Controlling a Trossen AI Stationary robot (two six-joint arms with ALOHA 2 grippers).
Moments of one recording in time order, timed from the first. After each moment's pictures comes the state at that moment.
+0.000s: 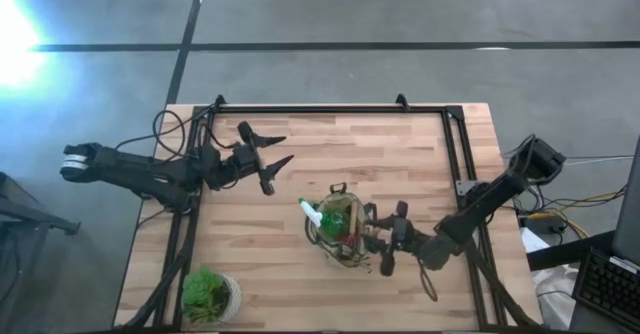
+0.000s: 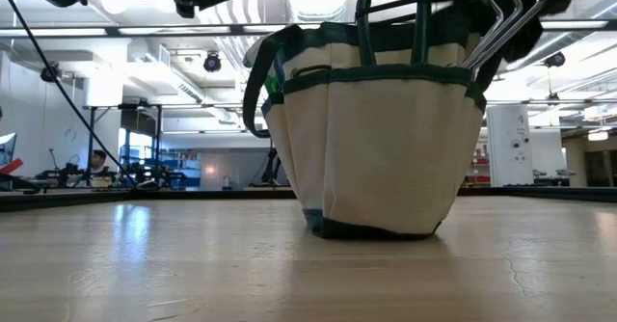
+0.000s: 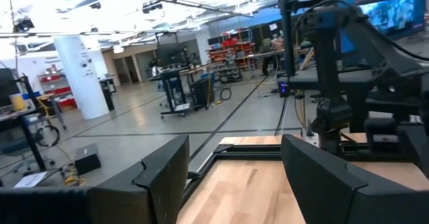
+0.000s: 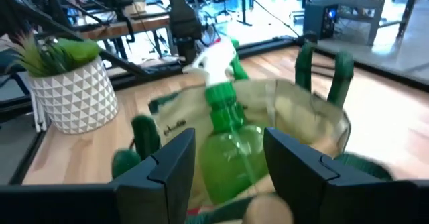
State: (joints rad) left arm -0.03 0.95 0.57 0.58 -0.41 0.25; right arm 0.69 1.49 0.60 0.56 0.99 0.45
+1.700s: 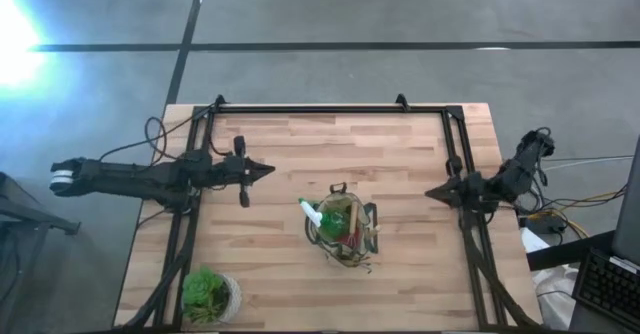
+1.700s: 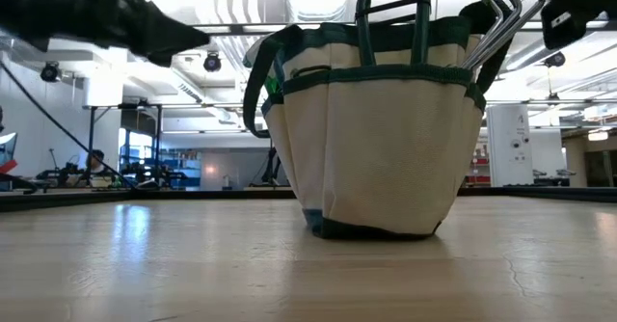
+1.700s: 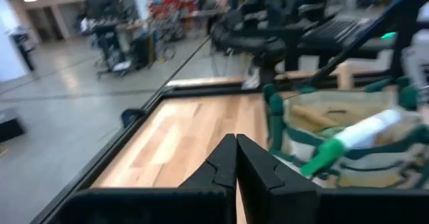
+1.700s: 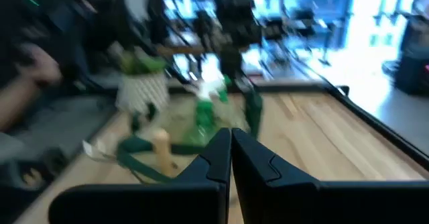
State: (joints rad) left arm 0.07 0.66 0.33 0.30 -0.10 0.13; right arm 0.73 0.06 0.31 -0.34 0.68 0.12
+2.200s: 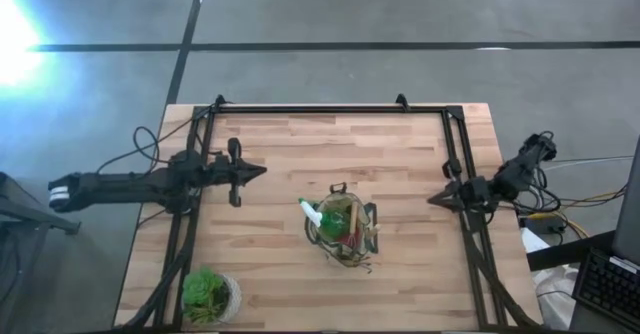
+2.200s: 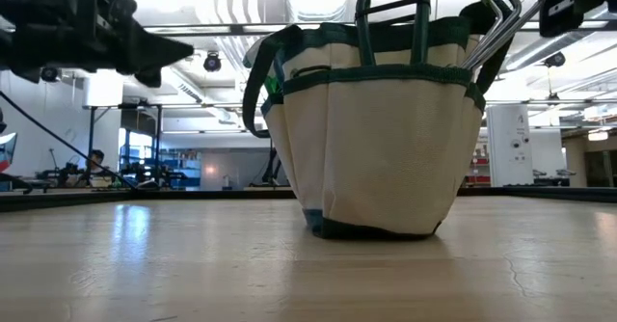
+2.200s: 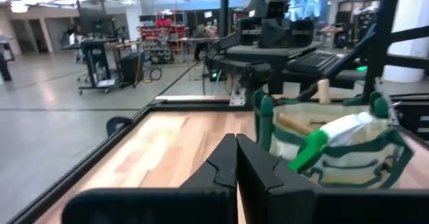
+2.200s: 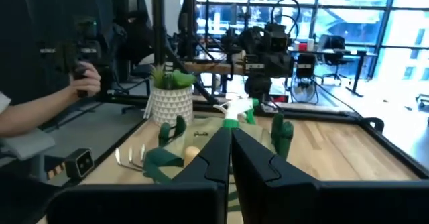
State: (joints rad) left arm 0.22 0.50 0.14 0.44 0.12 0.05; right arm 0.67 0.03 0.28 -0.22 0.49 -0.01
